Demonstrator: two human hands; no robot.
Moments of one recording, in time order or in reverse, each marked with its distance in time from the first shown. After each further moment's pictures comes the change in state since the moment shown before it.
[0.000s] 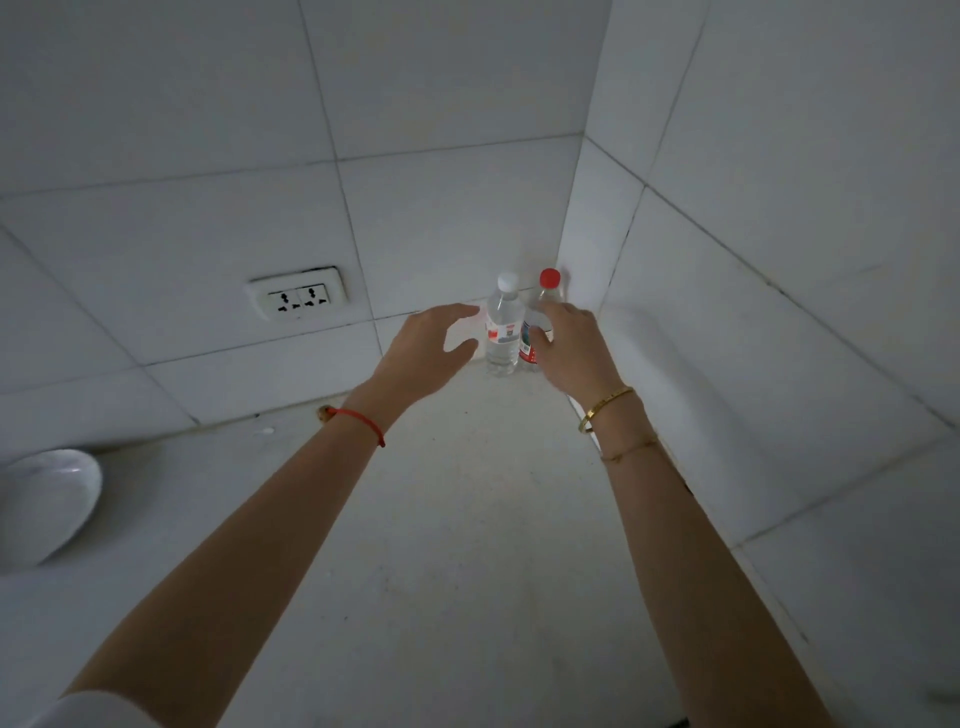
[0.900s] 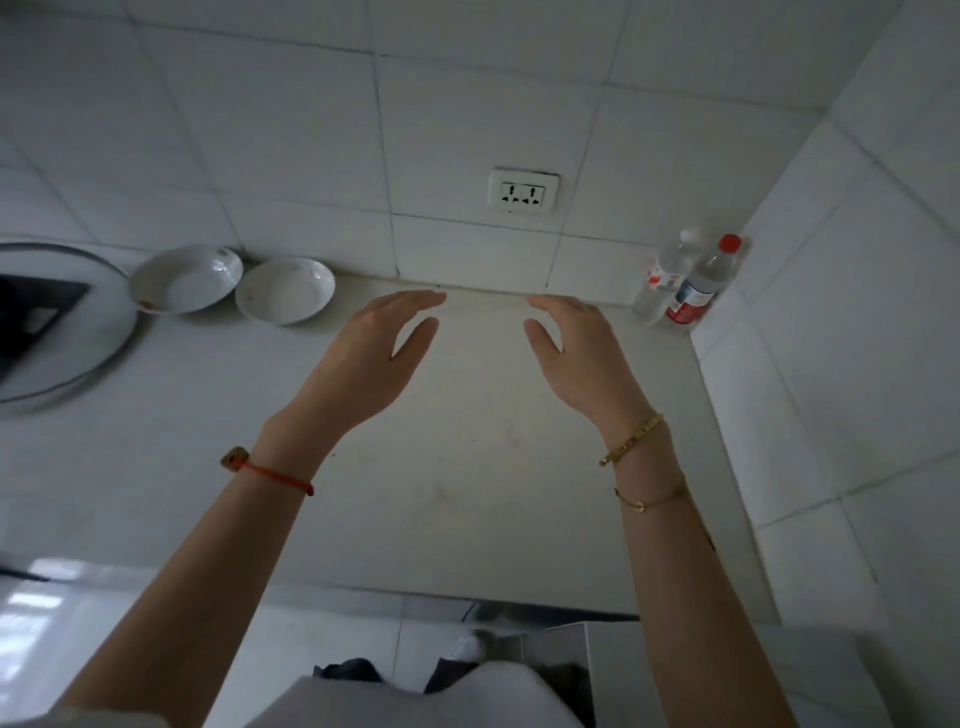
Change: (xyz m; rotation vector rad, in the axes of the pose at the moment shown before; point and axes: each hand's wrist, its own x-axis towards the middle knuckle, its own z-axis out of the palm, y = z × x) left_hand -0.340 -0.004 -0.133 0.082 0.298 -0.239; right_hand -0.215 -0.180 0.016 0.127 -0.254 -0.385
